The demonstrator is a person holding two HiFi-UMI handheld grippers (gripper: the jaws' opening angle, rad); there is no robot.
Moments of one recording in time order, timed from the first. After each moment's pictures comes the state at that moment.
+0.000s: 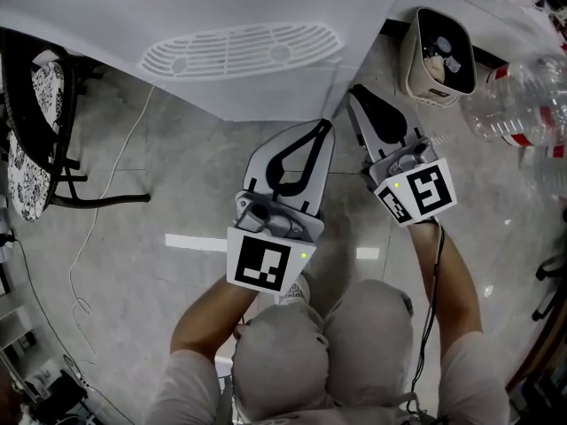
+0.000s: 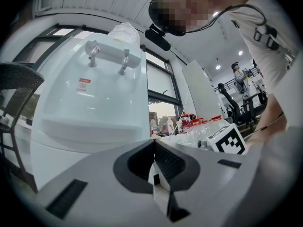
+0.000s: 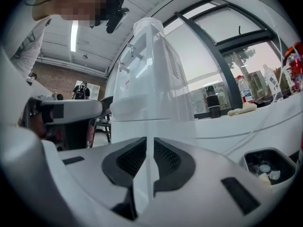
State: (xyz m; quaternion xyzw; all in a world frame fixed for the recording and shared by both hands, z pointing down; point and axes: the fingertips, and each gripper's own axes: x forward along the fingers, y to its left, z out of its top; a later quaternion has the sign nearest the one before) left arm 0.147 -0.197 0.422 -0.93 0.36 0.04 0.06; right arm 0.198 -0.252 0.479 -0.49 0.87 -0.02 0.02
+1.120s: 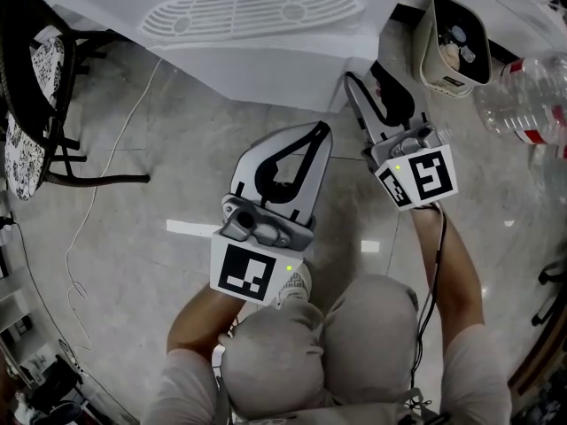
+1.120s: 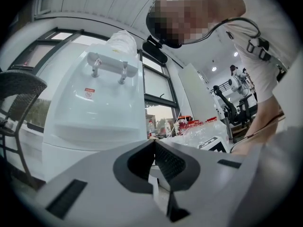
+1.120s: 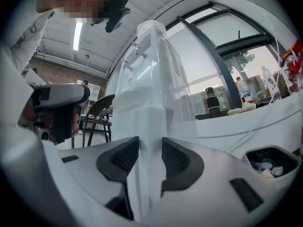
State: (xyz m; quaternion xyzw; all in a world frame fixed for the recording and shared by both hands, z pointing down) left arm 0.123 -0.162 0.427 -0.93 0.34 0.06 0.09; right arm 0.188 -0.250 0.502 -0.50 0.87 0.00 0.03
